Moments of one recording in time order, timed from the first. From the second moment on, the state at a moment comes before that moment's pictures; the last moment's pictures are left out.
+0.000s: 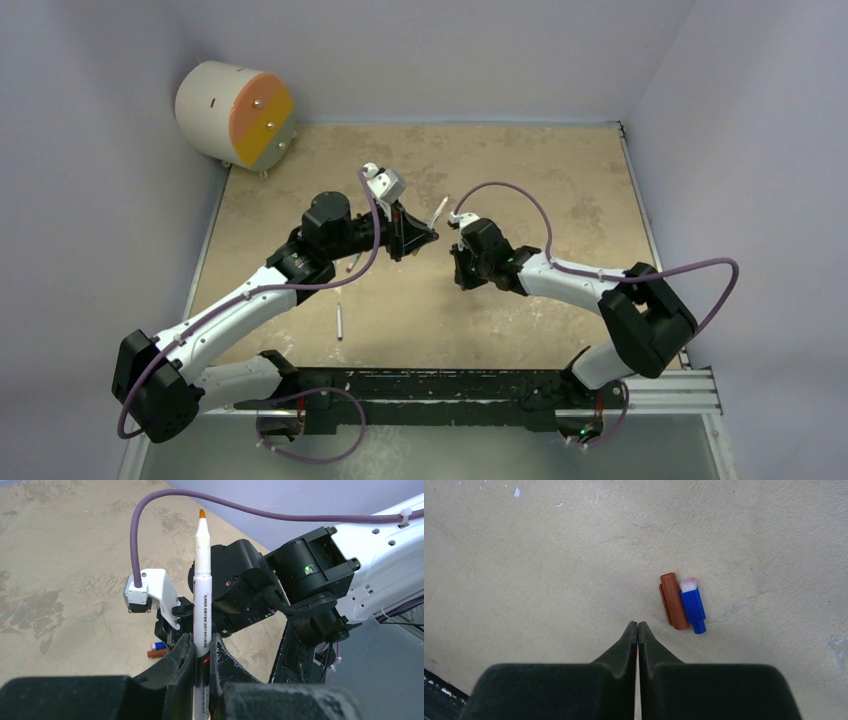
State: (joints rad) left arm -0.69 1.12 0.86 0.14 0.46 -0.30; right arm 0.71 1.50 0.76 -0.15 0.00 0.30
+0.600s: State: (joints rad) left arm -0.69 1.12 0.86 0.13 0.46 -0.30; right arm 0.64 1.55 0.75 -0.15 -0.01 0.33
